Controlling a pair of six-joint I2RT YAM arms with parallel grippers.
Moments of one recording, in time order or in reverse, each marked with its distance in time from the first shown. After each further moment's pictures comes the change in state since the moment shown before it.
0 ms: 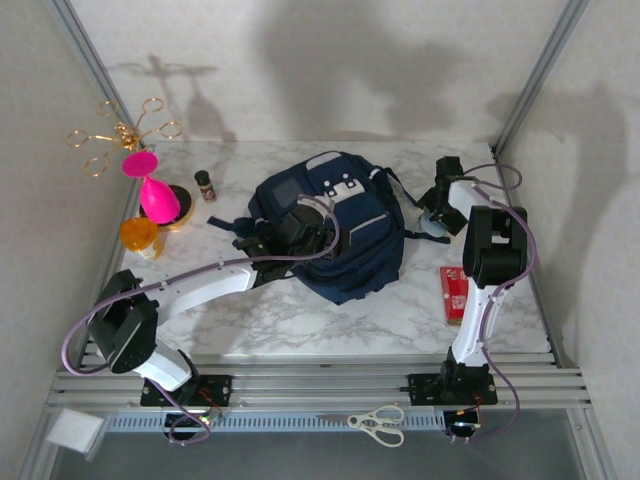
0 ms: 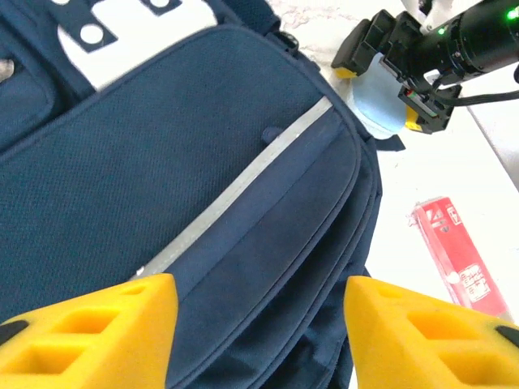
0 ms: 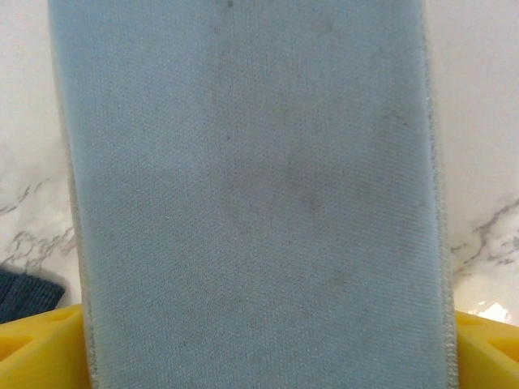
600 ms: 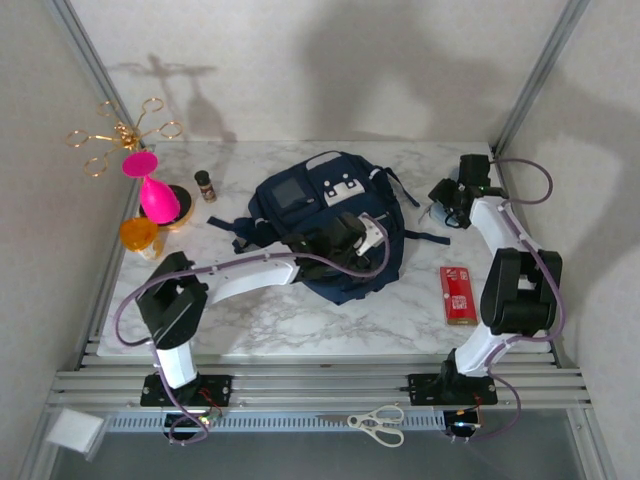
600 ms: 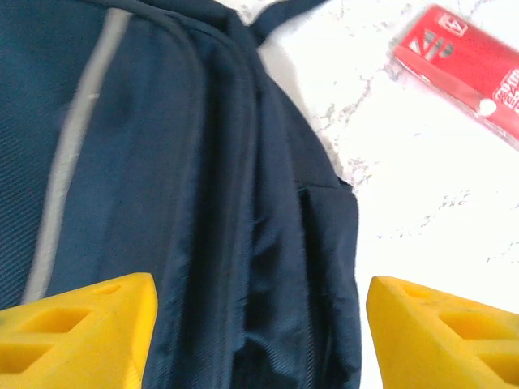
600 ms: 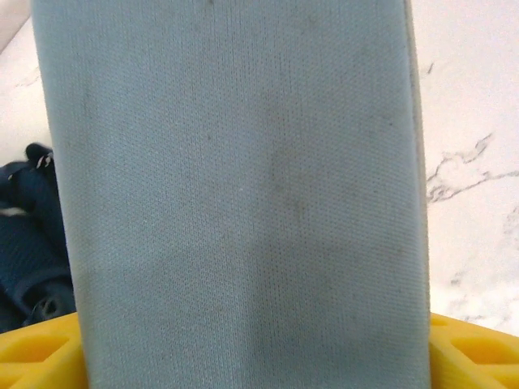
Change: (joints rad) left arm -0.116 0.274 0.233 -0.142 0.089 0.499; right arm -0.034 -0.427 -0.257 0.100 -0.124 -0.077
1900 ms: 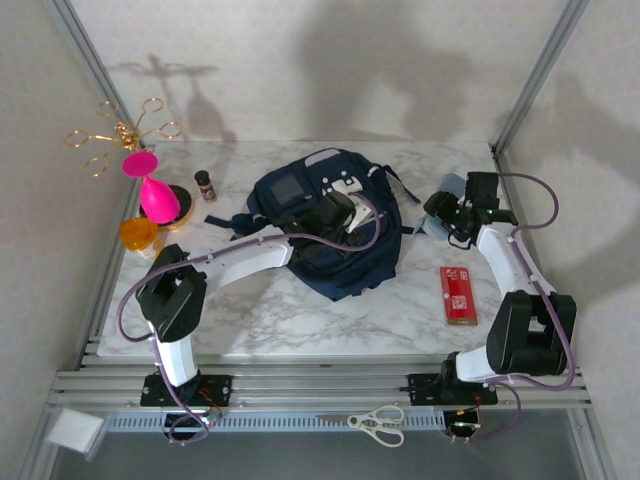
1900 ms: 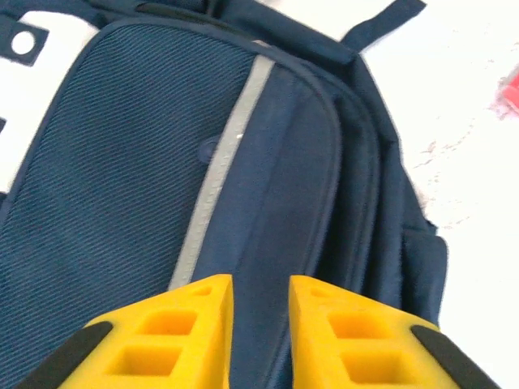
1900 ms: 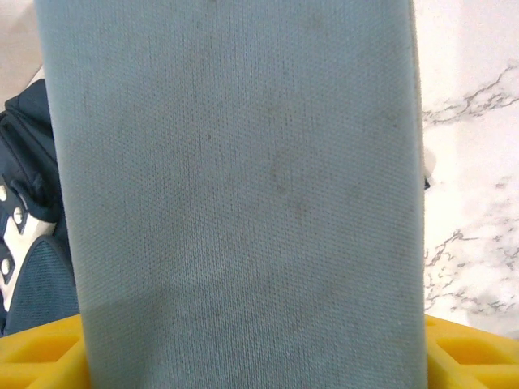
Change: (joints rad) left arm 0.118 0.011 0.069 -0.050 -0.035 0.013; right arm 0.000 -0.250 -0.188 0.003 -0.193 -0.030
